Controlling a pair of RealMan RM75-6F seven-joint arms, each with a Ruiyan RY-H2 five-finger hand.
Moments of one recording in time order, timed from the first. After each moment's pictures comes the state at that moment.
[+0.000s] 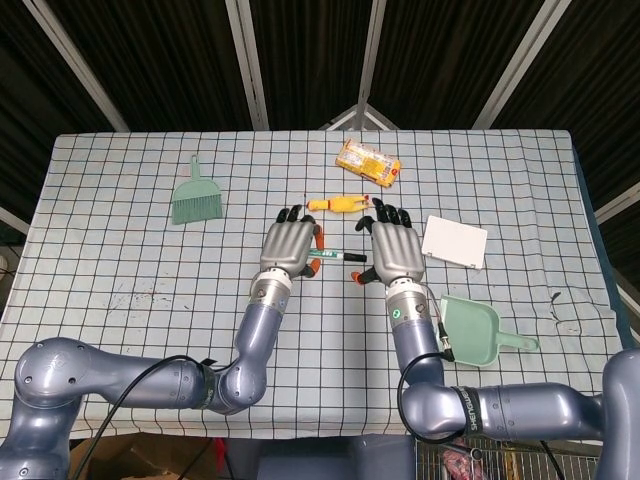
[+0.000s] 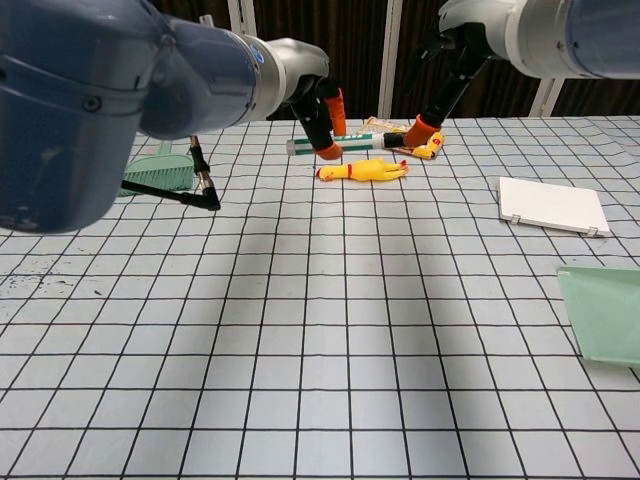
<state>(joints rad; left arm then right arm) -1.29 -1.73 -0.50 -1.58 0.18 1.24 0.84 1.05 -1.46 0.50 -1.96 -0.18 1.43 -0.77</state>
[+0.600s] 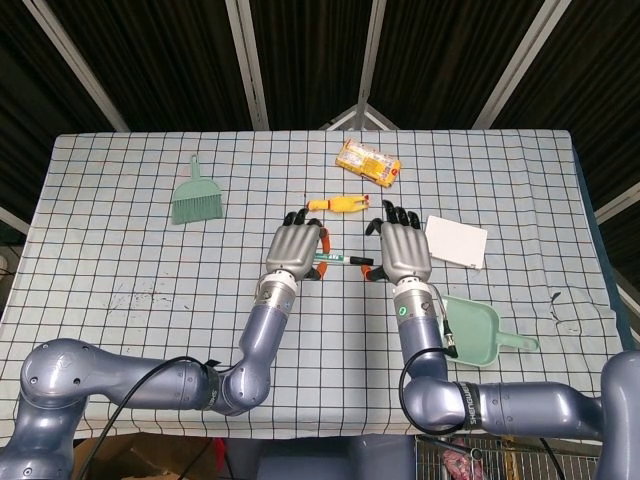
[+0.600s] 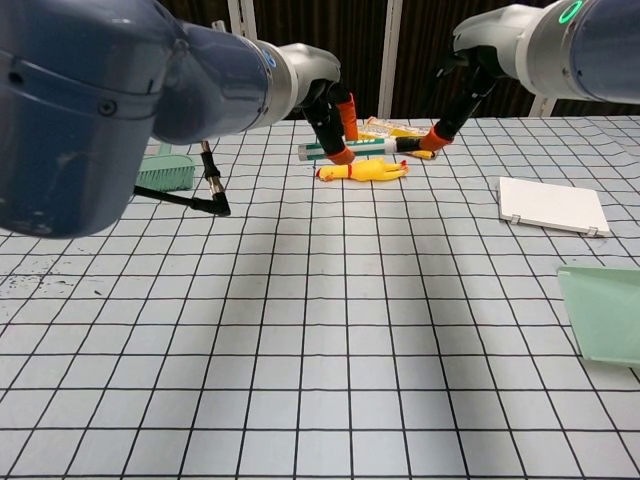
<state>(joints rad) -1.30 -1.75 -0.51 -1.56 0.18 1.22 0.83 1.04 -1.47 0.47 -1.91 -0.18 1.40 -0.76</state>
